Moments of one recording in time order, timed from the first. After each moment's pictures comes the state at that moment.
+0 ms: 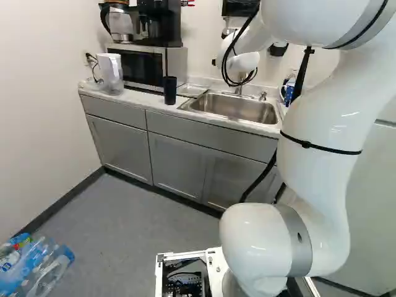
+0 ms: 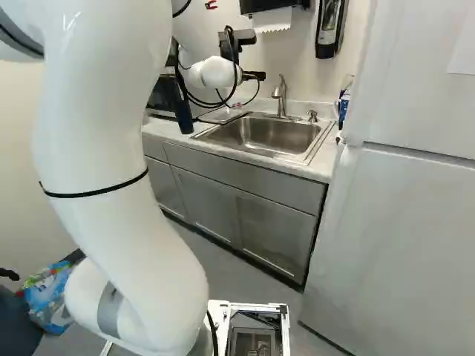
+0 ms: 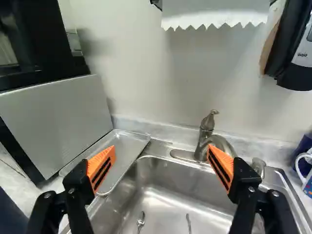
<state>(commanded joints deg) -8.0 -11.9 -68.7 0.0 25.5 0.0</state>
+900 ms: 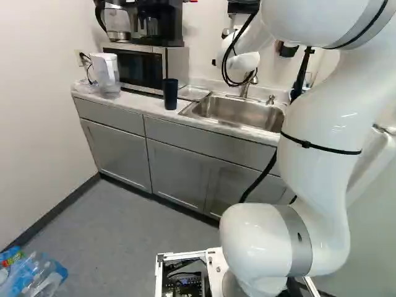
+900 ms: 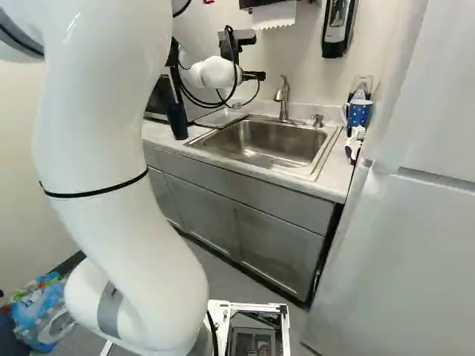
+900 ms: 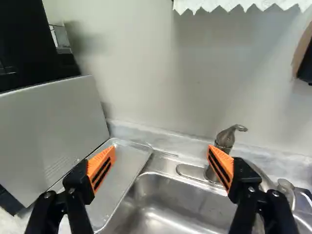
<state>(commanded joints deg) -8.0 -11.9 -68.7 0.0 25.5 0.0</state>
